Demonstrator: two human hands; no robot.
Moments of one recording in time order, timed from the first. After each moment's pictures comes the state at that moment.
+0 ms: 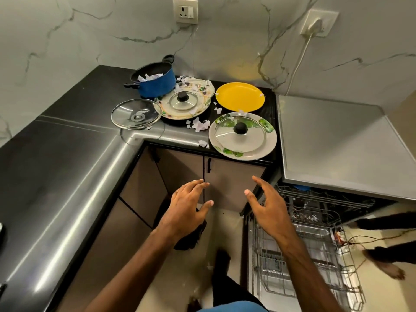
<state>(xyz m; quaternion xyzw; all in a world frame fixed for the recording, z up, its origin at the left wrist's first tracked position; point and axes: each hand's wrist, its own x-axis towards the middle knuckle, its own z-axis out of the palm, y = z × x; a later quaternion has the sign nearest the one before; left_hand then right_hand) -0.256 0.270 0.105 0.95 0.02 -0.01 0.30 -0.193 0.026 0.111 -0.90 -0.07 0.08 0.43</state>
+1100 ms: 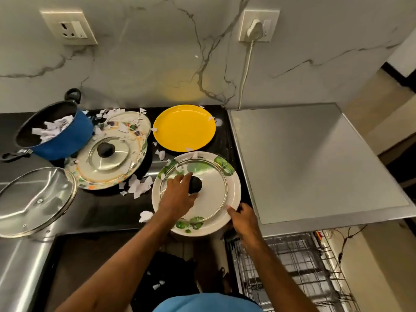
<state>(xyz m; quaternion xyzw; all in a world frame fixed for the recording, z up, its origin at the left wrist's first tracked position) 0.125 0.233 0.054 0.97 0.01 -0.11 0.24 0.068 0.018 0.012 -0.78 0.29 0.16 0.54</state>
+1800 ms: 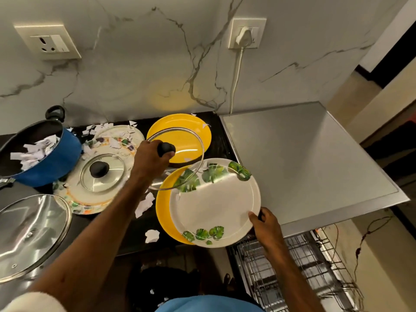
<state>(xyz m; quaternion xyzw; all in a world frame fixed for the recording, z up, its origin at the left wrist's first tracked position) 0.249 0.316 0.119 0.95 0.00 0.02 0.30 0.057 0.003 0.022 -0.77 0.34 0.06 0.54</state>
